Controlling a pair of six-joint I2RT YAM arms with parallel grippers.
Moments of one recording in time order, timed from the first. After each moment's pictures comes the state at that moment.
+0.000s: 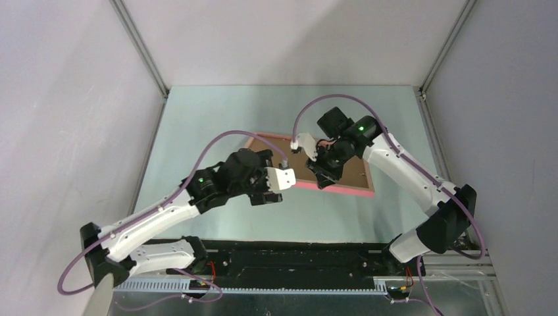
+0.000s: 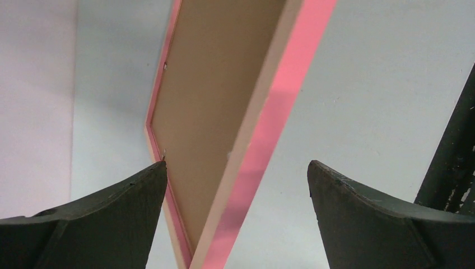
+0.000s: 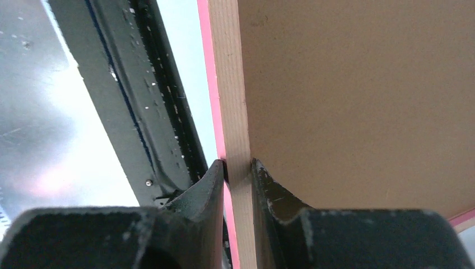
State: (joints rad) left arm -0.92 1.03 0.99 -0.63 -0.06 0.61; right arm 0.70 1.51 1.50 -1.21 -0.42 -0.53
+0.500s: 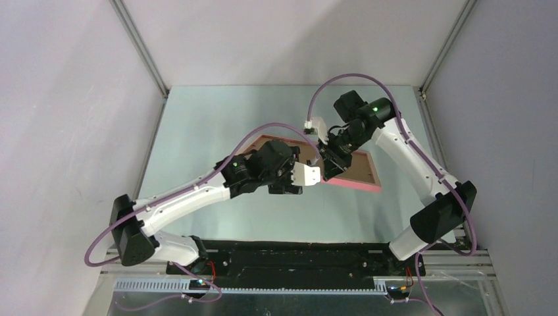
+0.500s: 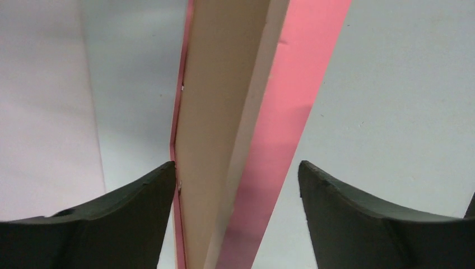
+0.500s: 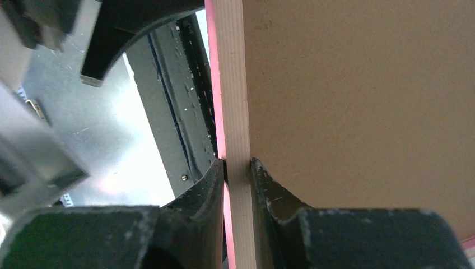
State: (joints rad) left arm -1.00 1.32 1.20 -0.62 -0.12 0.73; right arm 0.53 1.57 1.68 -1.41 -0.63 -0.59
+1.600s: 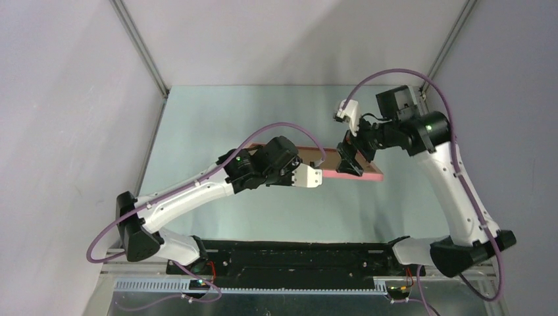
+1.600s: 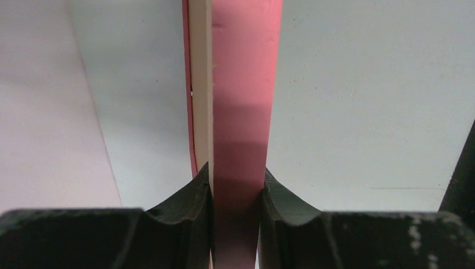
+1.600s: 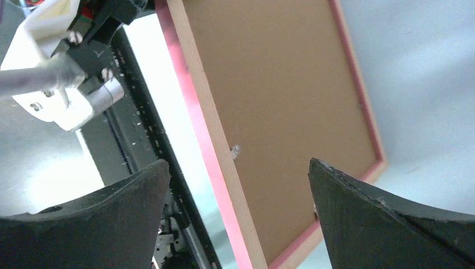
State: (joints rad) left arm -1.03 1.39 1.34 -0.82 -0.16 0.75; right arm 0.40 1.33 1.69 -1.29 -0.59 -0.57
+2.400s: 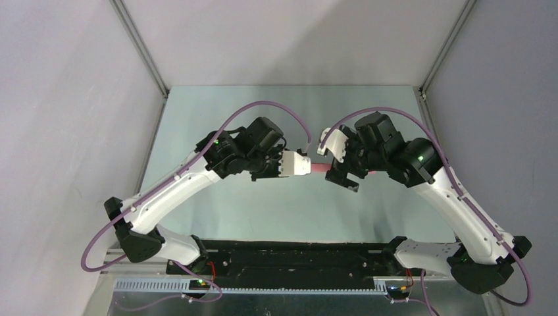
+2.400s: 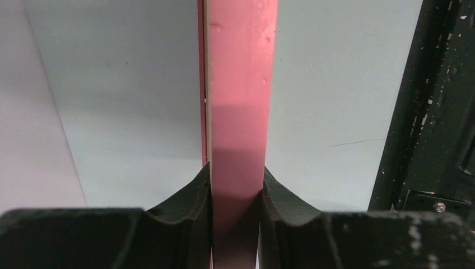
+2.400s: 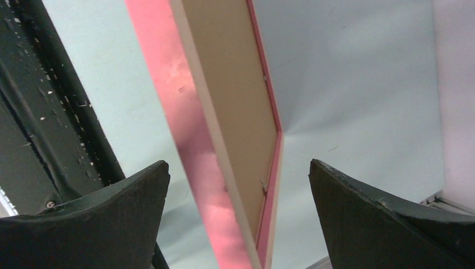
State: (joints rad) left arm -0.94 1.39 1.59 -1.16 0.01 0.72; right arm 0.72 1.14 1.50 -1.15 -0.13 -0.61
